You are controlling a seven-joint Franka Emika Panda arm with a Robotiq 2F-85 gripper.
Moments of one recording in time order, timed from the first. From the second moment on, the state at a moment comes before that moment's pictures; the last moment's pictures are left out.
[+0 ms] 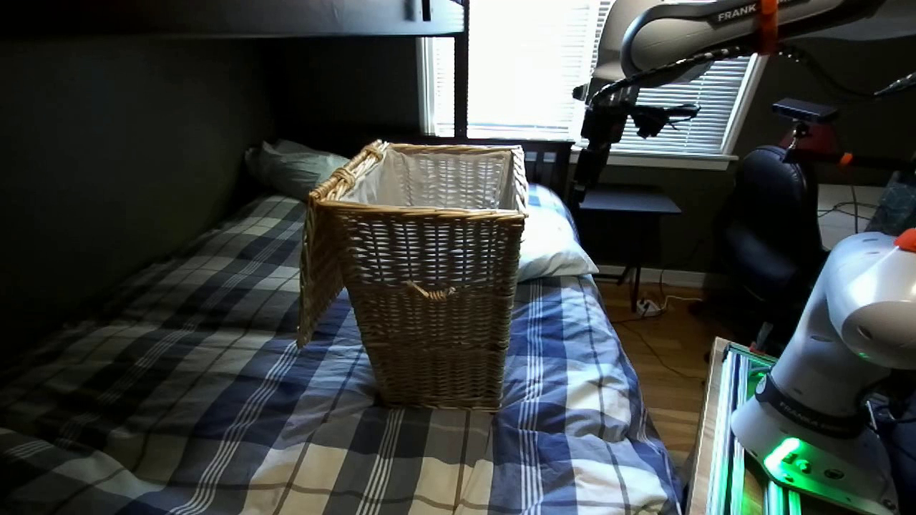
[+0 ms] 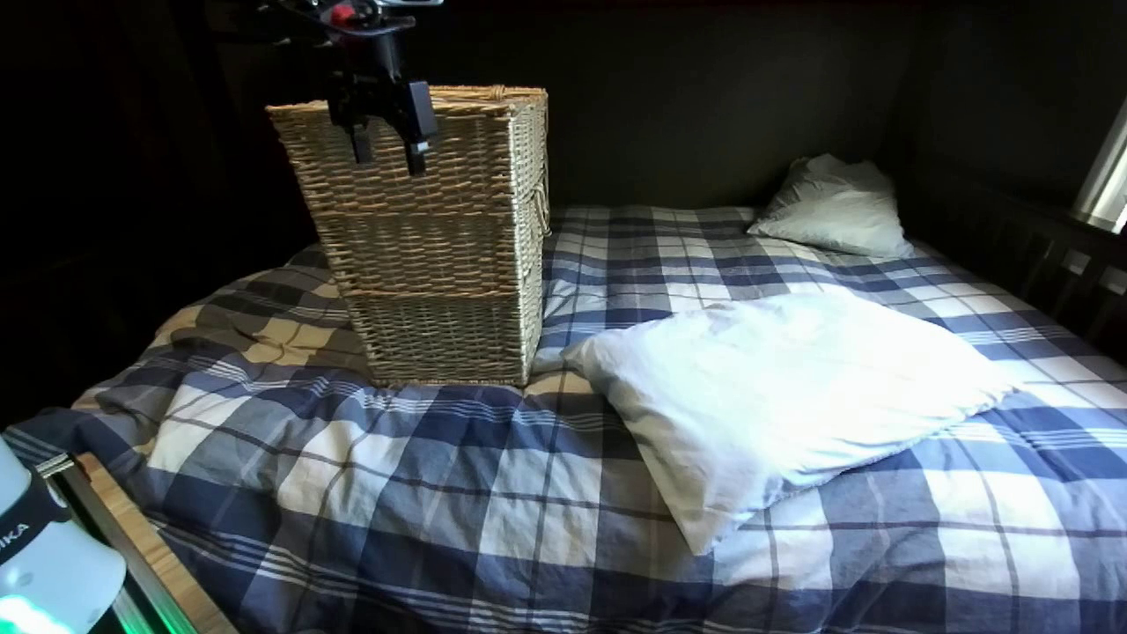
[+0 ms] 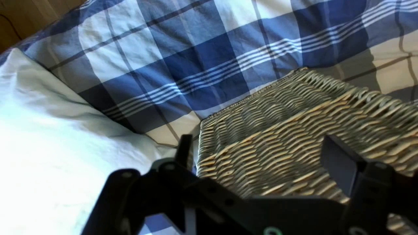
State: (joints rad) arm -0.04 -0.43 -0.12 -2.30 0.00 1.95 -0.21
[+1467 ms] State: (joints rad) arm -0.15 -0.40 -0.10 -2.14 0.05 1.98 0.32
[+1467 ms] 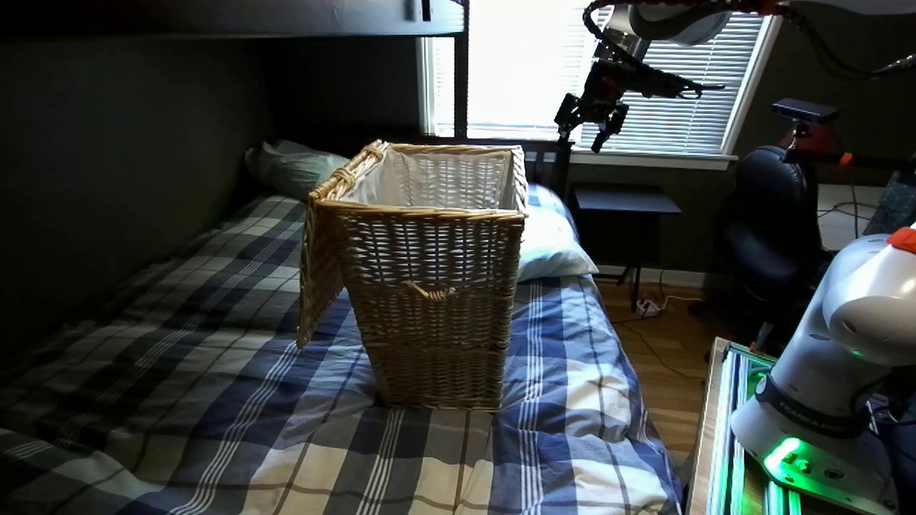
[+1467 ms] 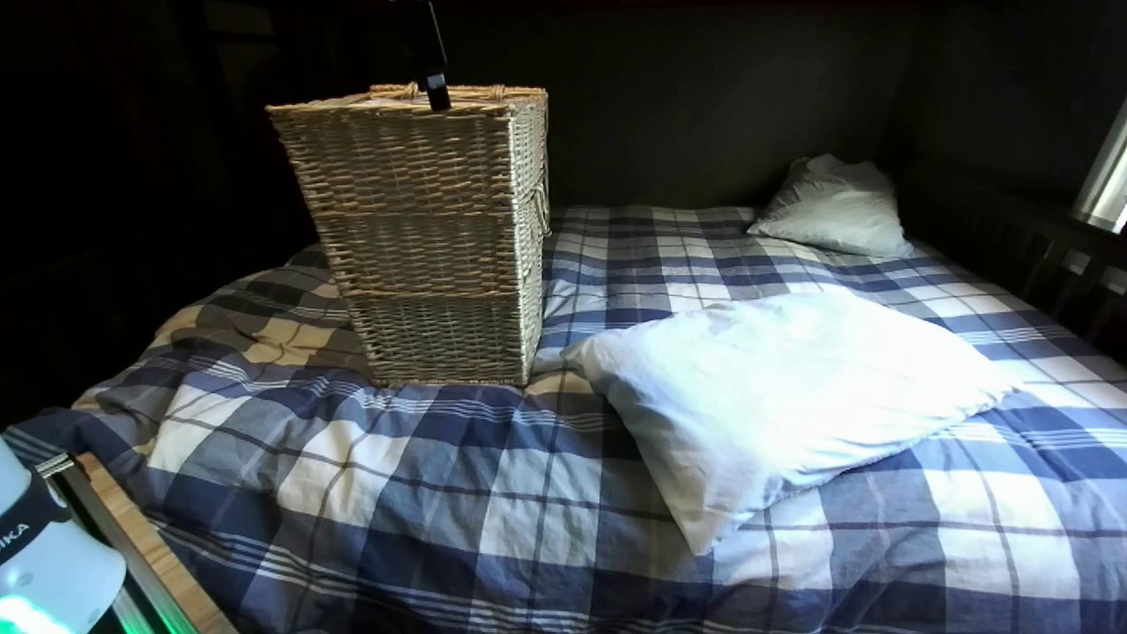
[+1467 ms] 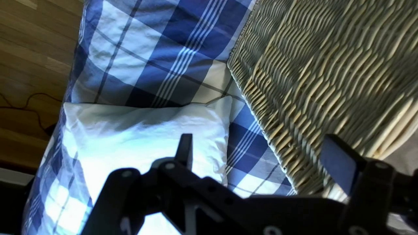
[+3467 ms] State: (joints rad) arm -0.09 -0.07 -0.15 -1.74 0.11 1.94 -0.42
